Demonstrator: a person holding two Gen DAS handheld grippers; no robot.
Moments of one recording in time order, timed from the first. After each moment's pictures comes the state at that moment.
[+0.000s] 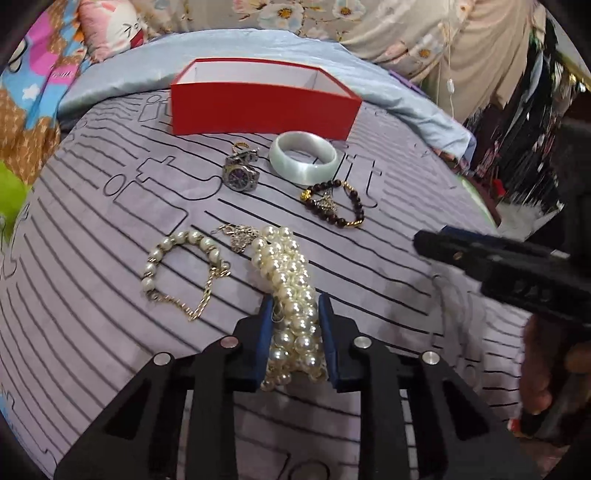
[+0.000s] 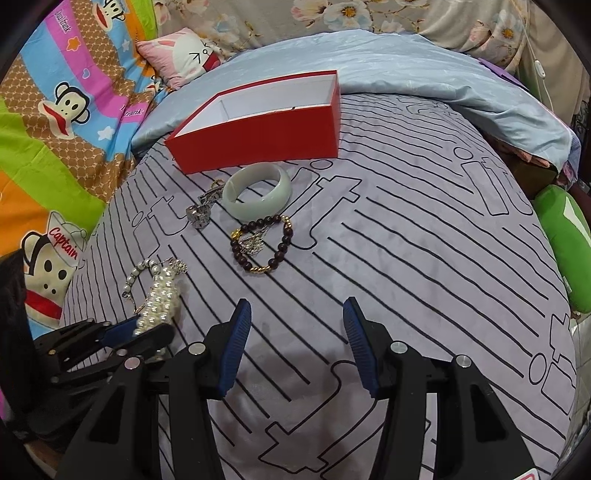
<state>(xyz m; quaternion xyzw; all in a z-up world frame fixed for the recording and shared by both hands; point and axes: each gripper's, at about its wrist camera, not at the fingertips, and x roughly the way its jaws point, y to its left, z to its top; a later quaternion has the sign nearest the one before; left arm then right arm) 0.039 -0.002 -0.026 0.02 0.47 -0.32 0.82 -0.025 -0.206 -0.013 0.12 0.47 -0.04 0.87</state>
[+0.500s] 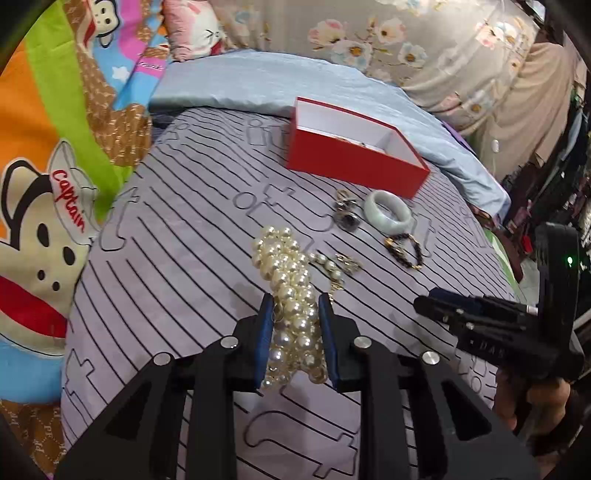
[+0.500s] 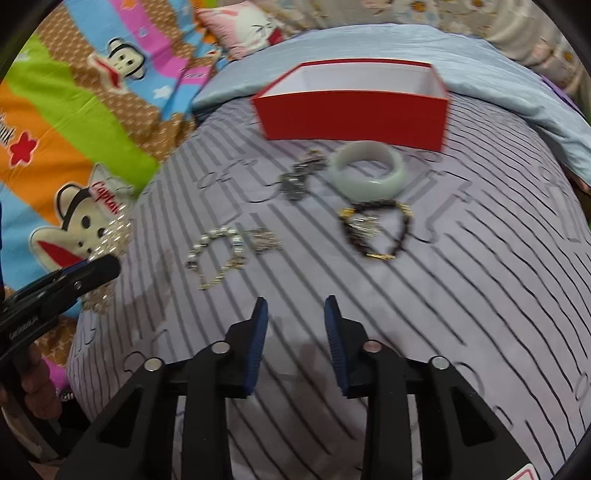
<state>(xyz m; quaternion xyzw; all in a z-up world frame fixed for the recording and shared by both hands) 0.048 0.092 0.014 -0.03 0.45 -0.22 0.87 -0.003 -0.130 -0.021 0.09 0.49 0.06 0.87</state>
